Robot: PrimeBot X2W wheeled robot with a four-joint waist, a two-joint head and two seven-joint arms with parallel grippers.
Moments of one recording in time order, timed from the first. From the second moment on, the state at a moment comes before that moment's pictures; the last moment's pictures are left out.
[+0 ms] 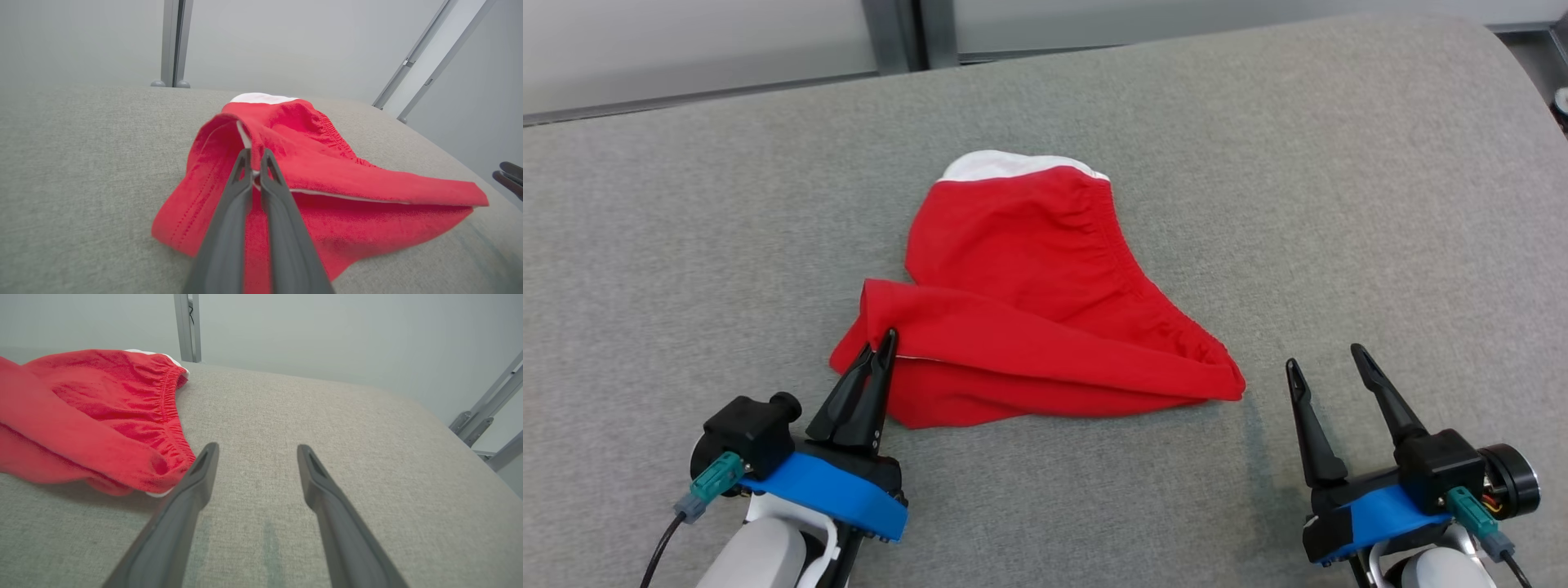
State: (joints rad) left arm -0.25 0.30 -0.46 0.28 -0.58 -0.13 -0.26; right arm -0.11 -0.05 0.00 0.20 -0.07 0.13 -0.26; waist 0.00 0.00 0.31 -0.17
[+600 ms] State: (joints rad) left arm -0.05 0.21 -0.41 0.30 -0.51 -0.13 -0.26; right arm -0.07 -0.05 -0.02 0.26 -0.01 0.13 -0.26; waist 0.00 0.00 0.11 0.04
